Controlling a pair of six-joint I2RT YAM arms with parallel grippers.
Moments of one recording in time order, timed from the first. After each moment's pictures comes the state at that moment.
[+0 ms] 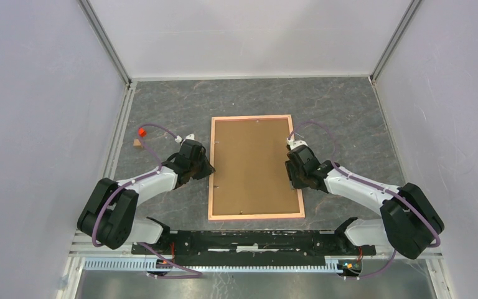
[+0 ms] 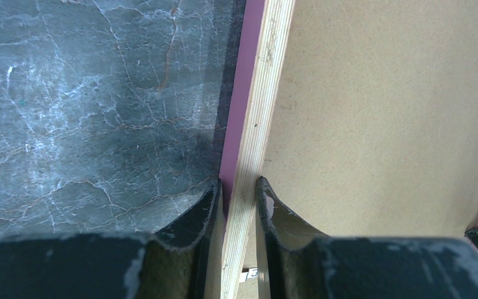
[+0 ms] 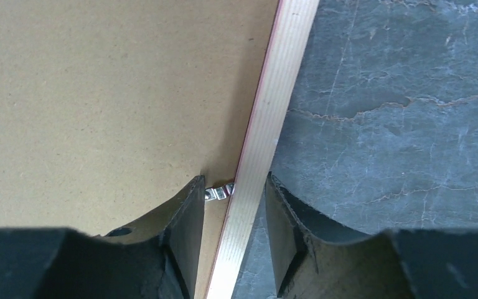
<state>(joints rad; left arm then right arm) -0.44 1.36 0.55 -0.06 -0.04 -0.77 0.64 1.29 0.61 -0.38 0.21 0.34</state>
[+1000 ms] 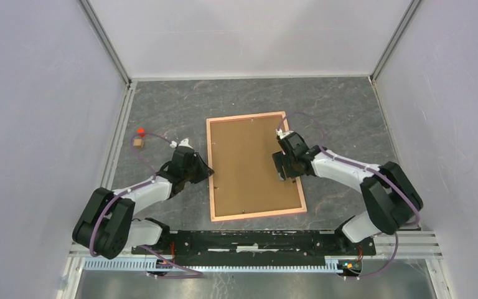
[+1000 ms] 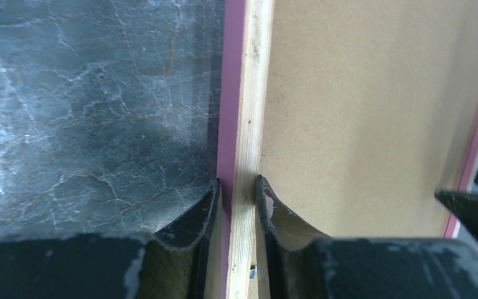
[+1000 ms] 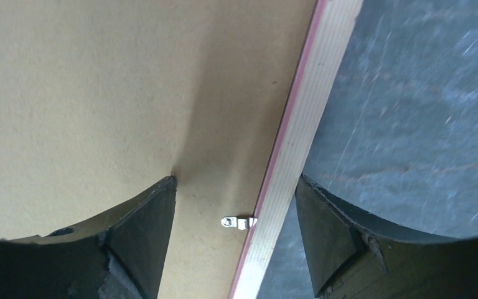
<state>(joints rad) -0.41 1.29 0.44 0.06 0.04 -0.77 0.64 1.46 0.77 -0.40 0.16 0.27</state>
